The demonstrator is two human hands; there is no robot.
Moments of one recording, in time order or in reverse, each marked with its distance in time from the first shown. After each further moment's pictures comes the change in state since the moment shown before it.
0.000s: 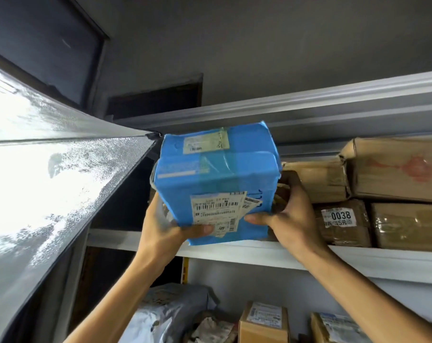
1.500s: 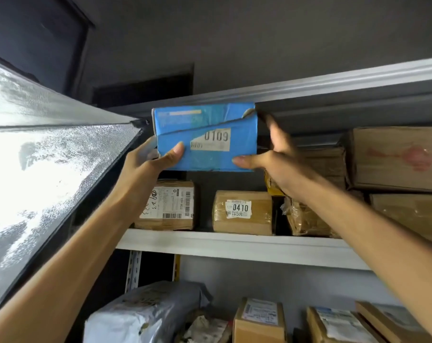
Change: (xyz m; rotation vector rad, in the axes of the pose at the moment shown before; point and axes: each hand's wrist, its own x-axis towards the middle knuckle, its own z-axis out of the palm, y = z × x) left_hand 0.058 0.030 -0.016 0.009 -0.157 0.048; right_hand 0.070 -0.021 -0.003 -0.049 -0.239 -0.007
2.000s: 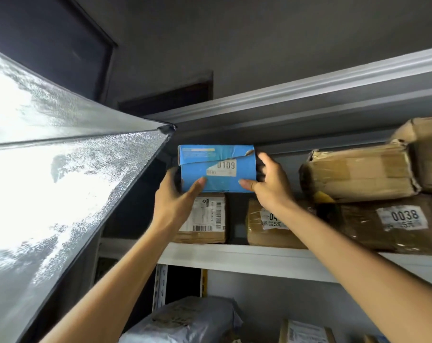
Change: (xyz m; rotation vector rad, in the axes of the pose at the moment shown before) left_hand 0.024 -0.091 -0.023 0.287 0.337 -0.059; right_hand 0.046 0.090 0.083 -0.092 0.186 0.133
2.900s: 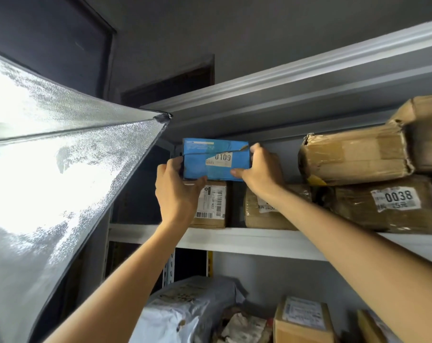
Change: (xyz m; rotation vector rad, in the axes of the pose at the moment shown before) left_hand -0.015 0.008 0.019 0.414 0.258 0.062; right_hand -0.004 -0.009 0.004 -0.393 0.076 0.031
